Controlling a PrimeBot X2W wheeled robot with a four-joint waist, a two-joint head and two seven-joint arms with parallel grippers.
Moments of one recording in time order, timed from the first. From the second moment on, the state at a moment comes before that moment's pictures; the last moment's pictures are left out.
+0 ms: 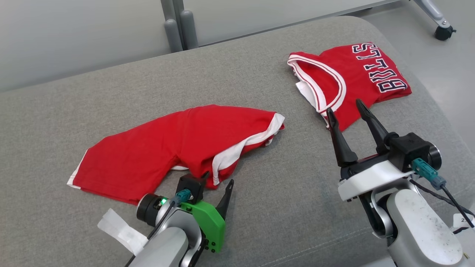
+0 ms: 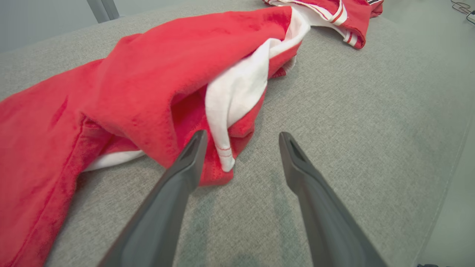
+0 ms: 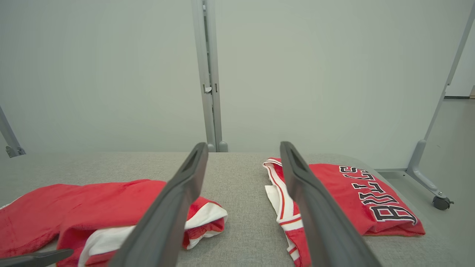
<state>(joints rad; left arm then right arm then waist) -0.43 0.04 -0.87 0.64 -0.60 0.09 -0.20 -0.20 -0.19 0.37 0.10 0.26 -0.06 -0.25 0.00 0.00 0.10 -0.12</state>
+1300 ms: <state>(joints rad) -0.66 0.04 -0.80 0.41 -0.69 0.06 -0.25 -0.19 -0.20 0.34 0.14 0.26 -0.06 -0.25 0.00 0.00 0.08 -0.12</state>
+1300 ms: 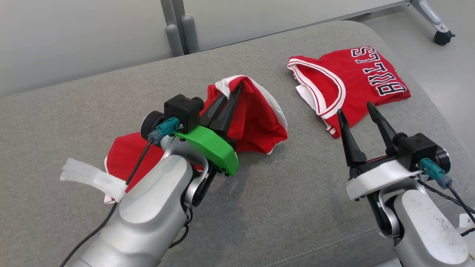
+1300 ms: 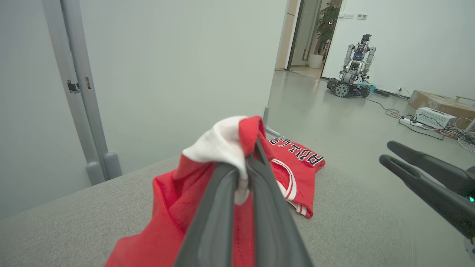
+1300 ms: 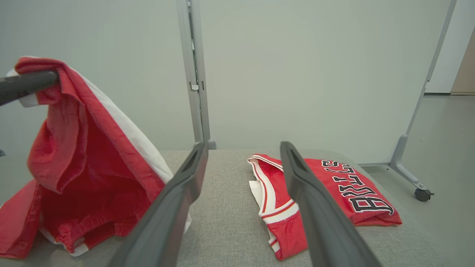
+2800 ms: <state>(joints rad) -0.39 0.20 -0.49 0.40 -0.71 0.12 -0.25 -0.31 -0.20 0.70 0.46 0.19 0.12 -0.17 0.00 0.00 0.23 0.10</state>
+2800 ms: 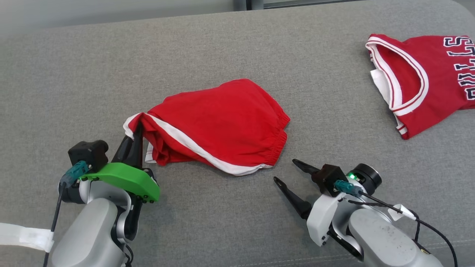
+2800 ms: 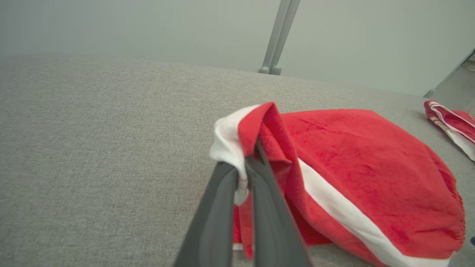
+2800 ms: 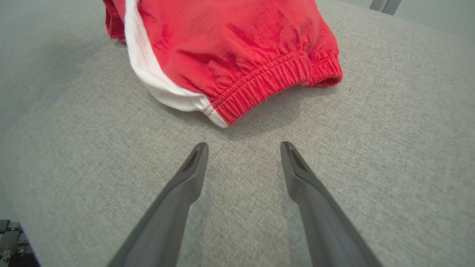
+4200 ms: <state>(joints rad) -0.34 0.25 -0.43 0.22 -0.57 0.11 -0.25 -0.52 -0.23 0.47 0.19 0.34 0.10 -0.25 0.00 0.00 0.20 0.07</state>
